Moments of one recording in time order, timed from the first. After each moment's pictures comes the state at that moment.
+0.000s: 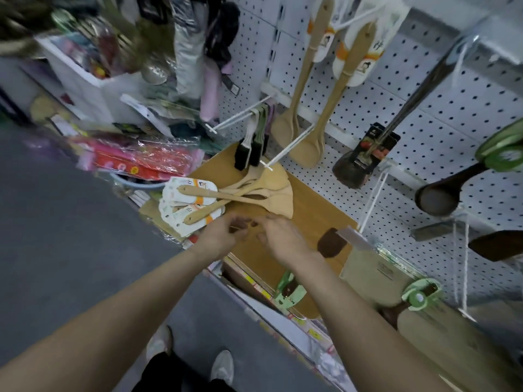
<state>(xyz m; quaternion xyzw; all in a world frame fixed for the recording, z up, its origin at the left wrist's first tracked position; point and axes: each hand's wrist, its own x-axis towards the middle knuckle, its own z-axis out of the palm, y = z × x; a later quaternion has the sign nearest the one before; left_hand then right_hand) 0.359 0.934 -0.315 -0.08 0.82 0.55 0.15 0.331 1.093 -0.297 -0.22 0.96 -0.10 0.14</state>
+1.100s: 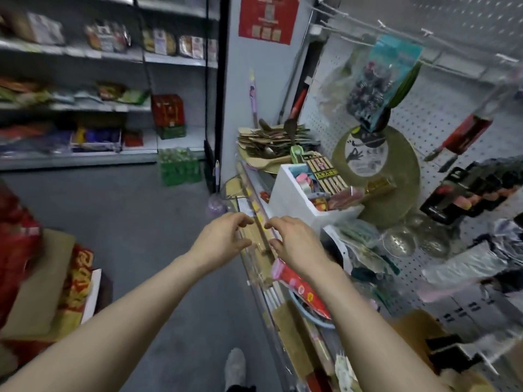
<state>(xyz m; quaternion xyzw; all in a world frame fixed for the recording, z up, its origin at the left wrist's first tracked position) 0.362 0.410 -0.202 -0.20 0.92 0.31 -0.13 0.236 0.552 -0.192 -0.51 0.85 -0.13 0.00</state>
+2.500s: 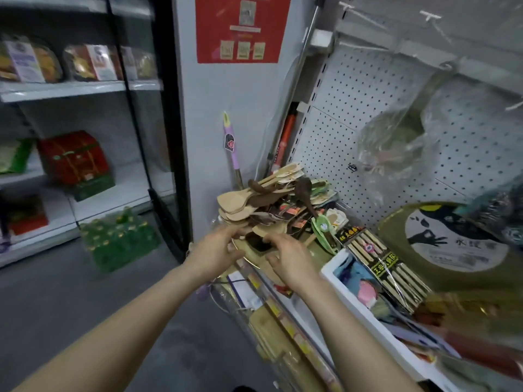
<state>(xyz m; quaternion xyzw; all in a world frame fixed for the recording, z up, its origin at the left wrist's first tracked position) -0.045 -0.097 -0.227 -0.07 0.94 0.34 -0.03 -0.113 0.083 -0.230 -0.27 0.94 -0.17 0.06</state>
